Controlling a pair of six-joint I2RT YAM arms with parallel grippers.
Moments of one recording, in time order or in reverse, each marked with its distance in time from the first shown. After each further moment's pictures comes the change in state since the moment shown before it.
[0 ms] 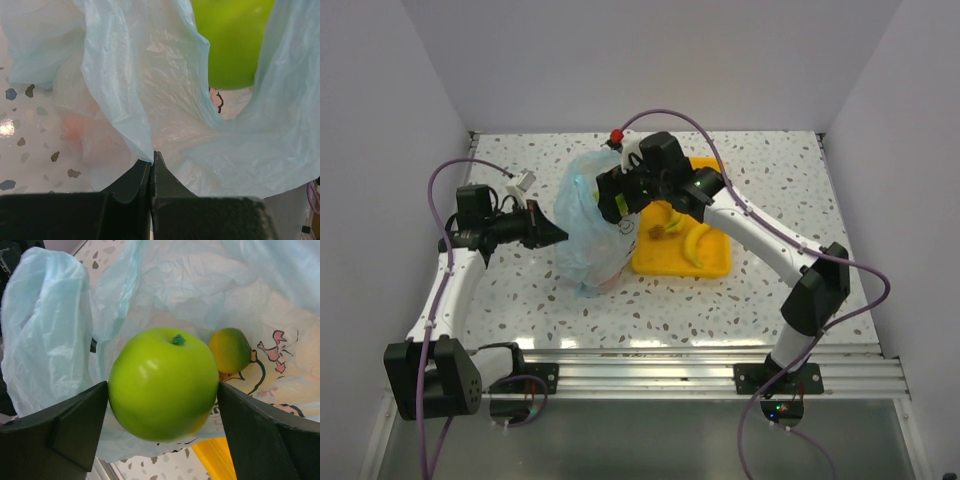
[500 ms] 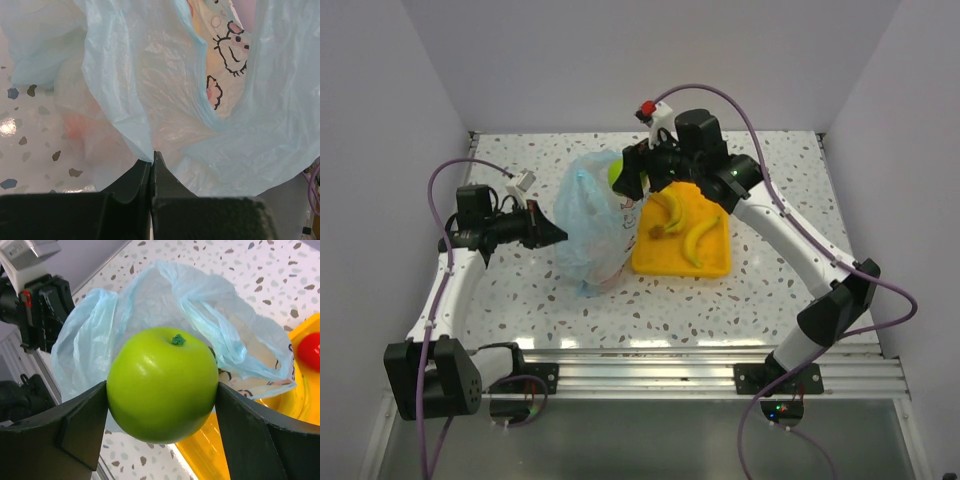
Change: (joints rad) left arm 0.000 0.000 0.000 -0.003 -0.007 0.001; right arm -0.084 -0.106 0.058 -0.063 -0.027 -0.036
